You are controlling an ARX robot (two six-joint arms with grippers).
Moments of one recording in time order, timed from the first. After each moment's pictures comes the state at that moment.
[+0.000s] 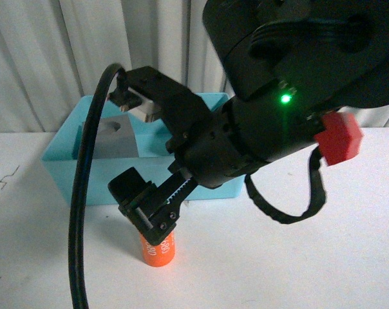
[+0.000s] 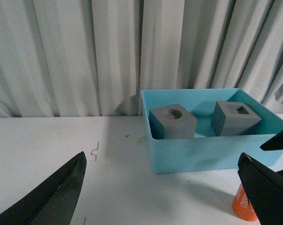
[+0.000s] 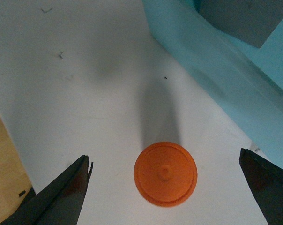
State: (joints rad) left arm 0.00 0.01 0.01 0.00 0.00 -0.02; right arm 0.53 2.00 1.24 -0.08 -0.42 -0.34
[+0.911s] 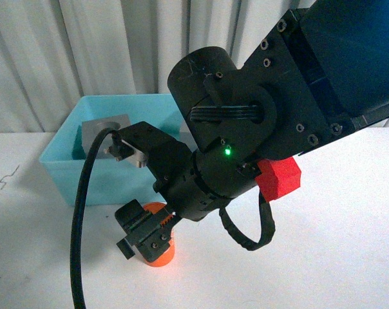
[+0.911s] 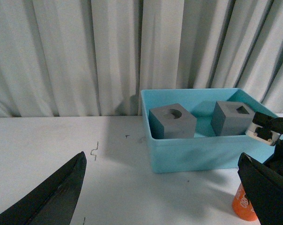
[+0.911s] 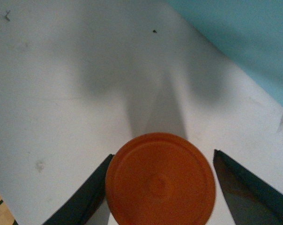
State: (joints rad) left arm 0.00 0.01 0.01 0.00 0.00 -0.02; right arm 0.56 2.17 1.34 -0.14 -0.32 -0.26
